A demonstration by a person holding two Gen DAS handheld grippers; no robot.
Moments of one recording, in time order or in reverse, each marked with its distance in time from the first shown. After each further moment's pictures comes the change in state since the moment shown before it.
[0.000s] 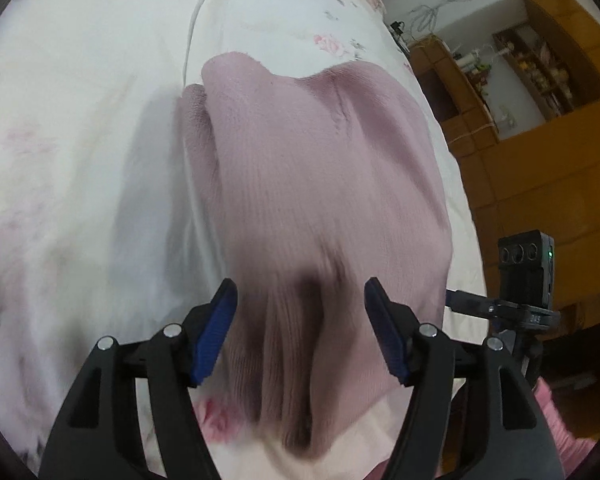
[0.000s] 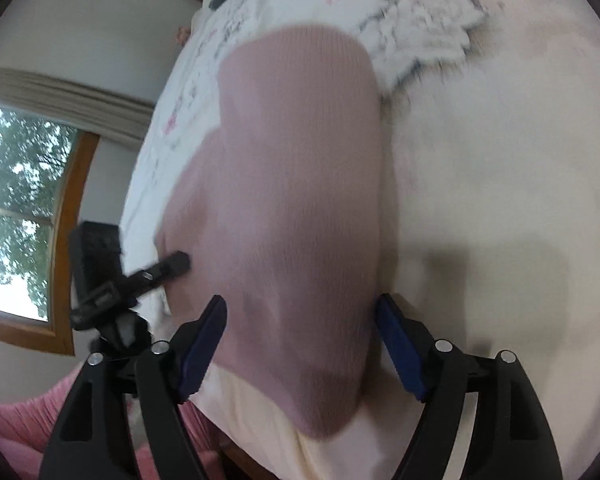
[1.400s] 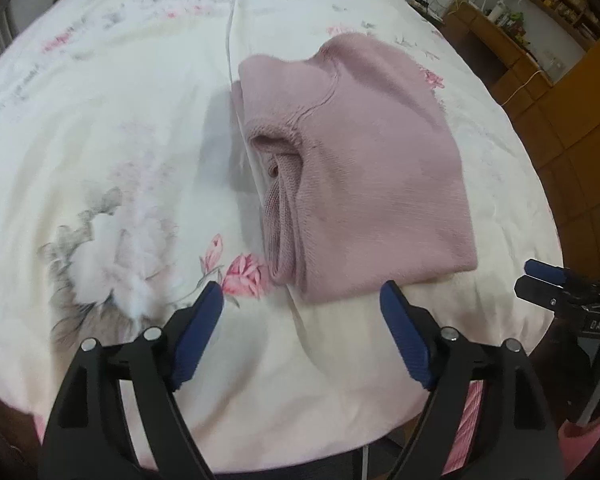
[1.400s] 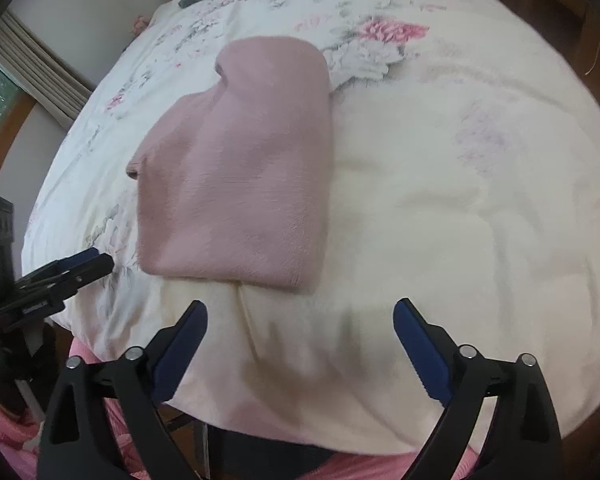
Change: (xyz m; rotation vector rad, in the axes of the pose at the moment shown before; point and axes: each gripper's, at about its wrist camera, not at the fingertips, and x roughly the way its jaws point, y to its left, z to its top) left arm -0.060 -0.084 -0.063 0.114 -0.019 0.390; right arm -0.046 0.089 -0.088 -0.086 -0.138 -0.452
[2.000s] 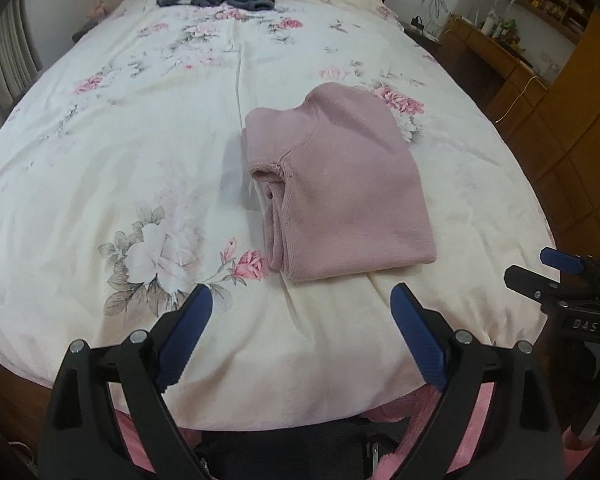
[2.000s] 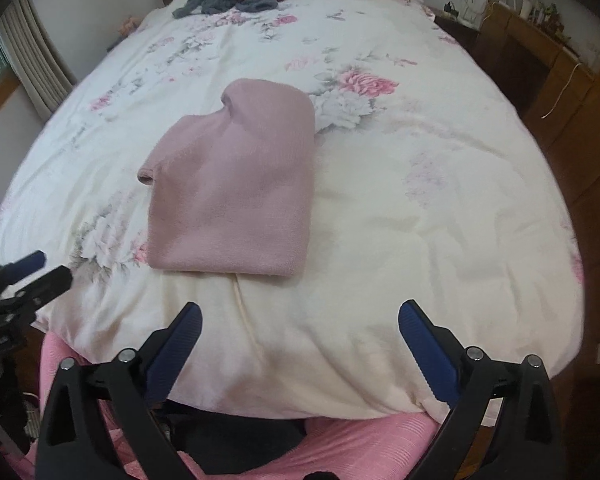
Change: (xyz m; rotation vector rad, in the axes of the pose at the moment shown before) left arm -0.078 -0.031 -0.028 0.029 -0.105 0.065; right arm -0.070 0.043 -0.020 -0.064 -0.090 -0.228
